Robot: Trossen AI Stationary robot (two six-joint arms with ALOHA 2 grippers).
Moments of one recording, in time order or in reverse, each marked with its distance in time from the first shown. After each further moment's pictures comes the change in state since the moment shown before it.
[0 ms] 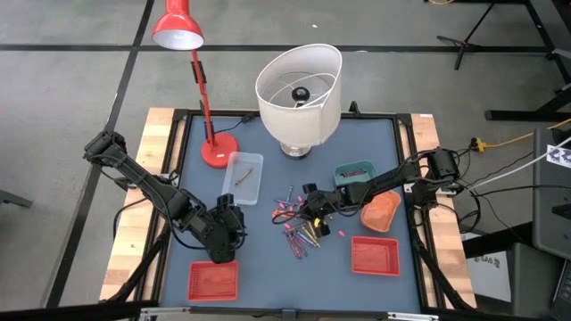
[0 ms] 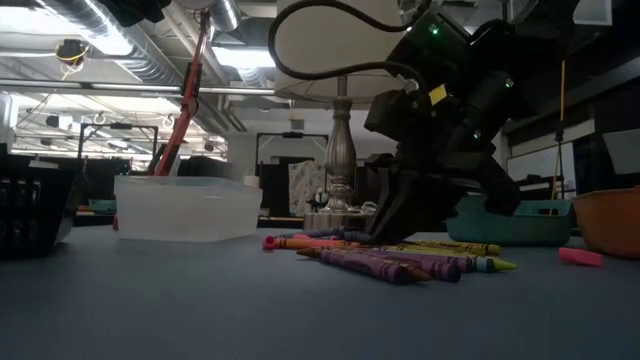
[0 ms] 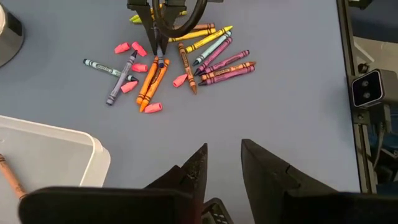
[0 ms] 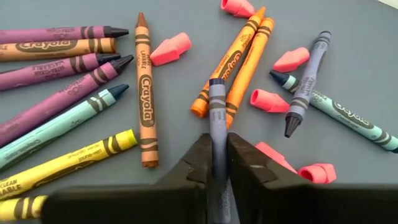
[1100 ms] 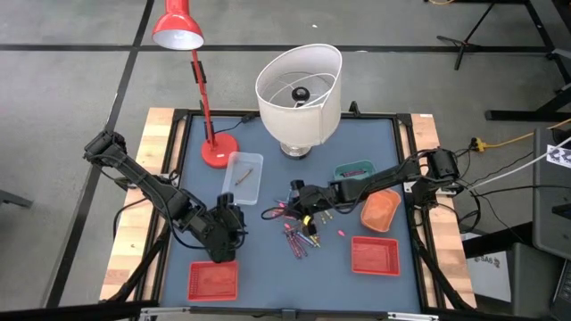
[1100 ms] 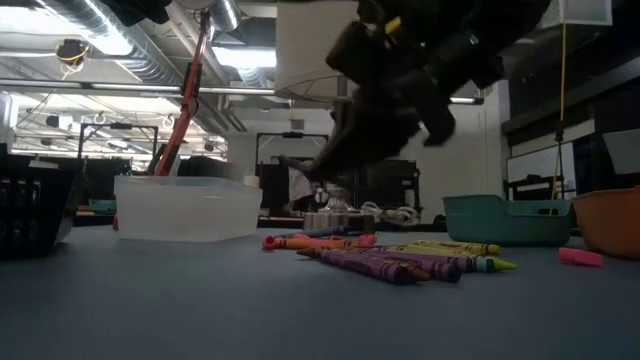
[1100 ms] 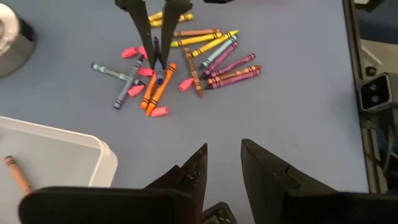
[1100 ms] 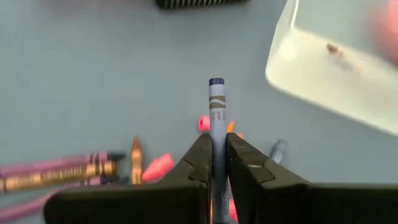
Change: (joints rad) left arm 0.000 0.000 0.000 -0.001 -0.032 0.008; right arm 0.000 0.000 0.173 0.010 -0.028 0.013
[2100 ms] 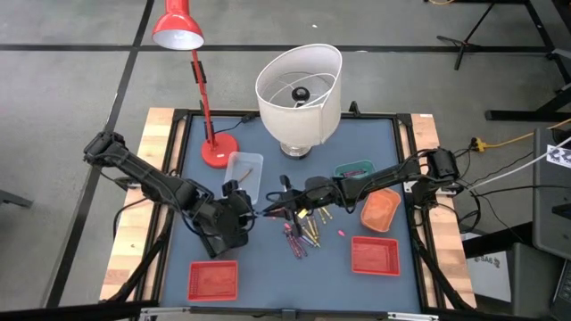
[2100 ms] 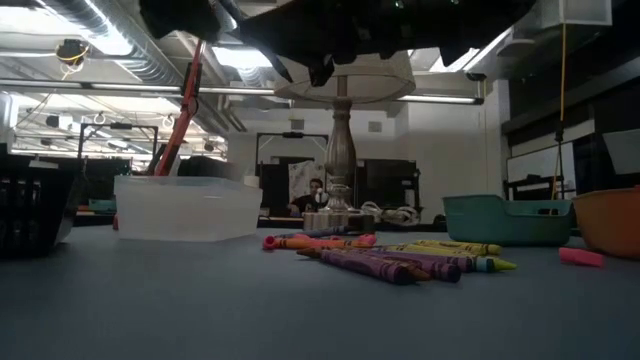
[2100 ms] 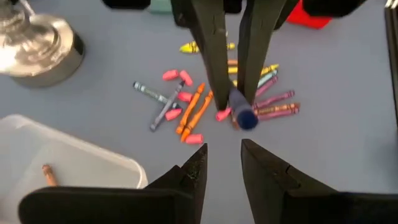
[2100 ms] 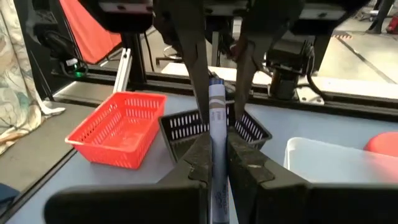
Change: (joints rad) left arm 0.123 0.000 0.000 0.051 -0.045 0.022; right arm 0.000 0.000 0.057 0.427 -0.117 0.176
